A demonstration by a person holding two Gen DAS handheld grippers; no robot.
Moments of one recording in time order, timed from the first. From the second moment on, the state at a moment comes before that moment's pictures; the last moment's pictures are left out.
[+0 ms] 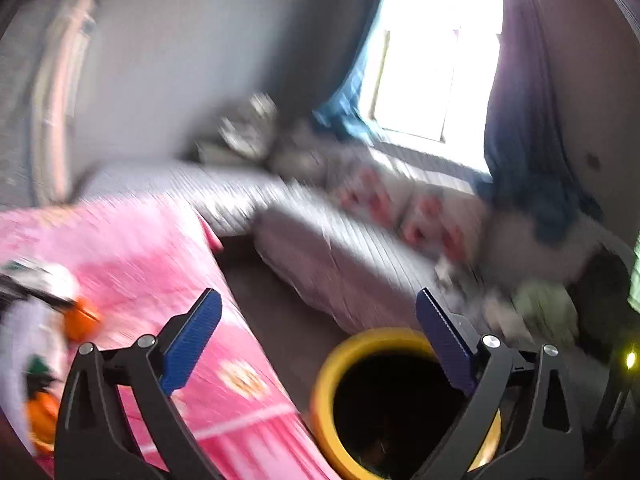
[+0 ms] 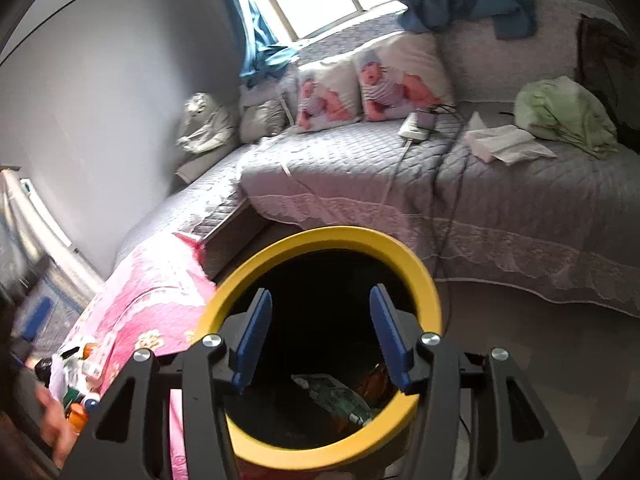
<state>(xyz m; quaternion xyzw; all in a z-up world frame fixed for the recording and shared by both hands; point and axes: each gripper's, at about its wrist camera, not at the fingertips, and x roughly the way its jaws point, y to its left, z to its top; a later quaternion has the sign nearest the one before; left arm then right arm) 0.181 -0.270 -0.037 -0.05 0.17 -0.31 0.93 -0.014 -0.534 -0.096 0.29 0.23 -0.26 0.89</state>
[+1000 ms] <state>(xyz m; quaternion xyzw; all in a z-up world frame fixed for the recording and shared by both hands) 0.080 0.118 0.050 -0.13 -0.04 0.06 0.99 0.158 -0.237 -0.054 0.13 0.33 0.23 0.90</state>
